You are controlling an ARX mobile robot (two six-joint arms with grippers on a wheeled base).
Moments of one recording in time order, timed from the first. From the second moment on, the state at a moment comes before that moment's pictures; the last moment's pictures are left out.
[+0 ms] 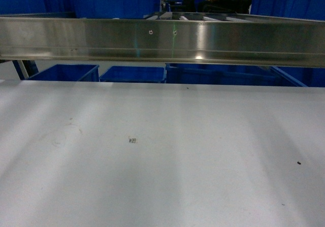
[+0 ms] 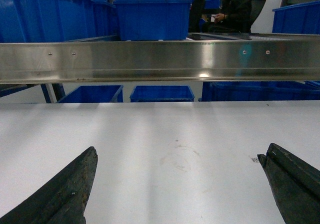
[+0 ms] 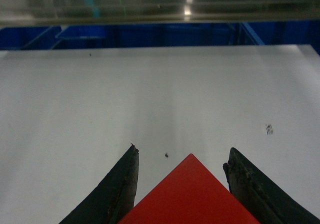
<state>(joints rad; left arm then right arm) 0.00 0.01 0.01 0.00 0.00 0.00 0.06 0.97 0.26 0.38 0.03 0.07</state>
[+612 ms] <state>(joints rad) 0.00 0.01 0.01 0.00 0.00 0.00 0.11 0.90 0.31 0.36 0.05 0.05</state>
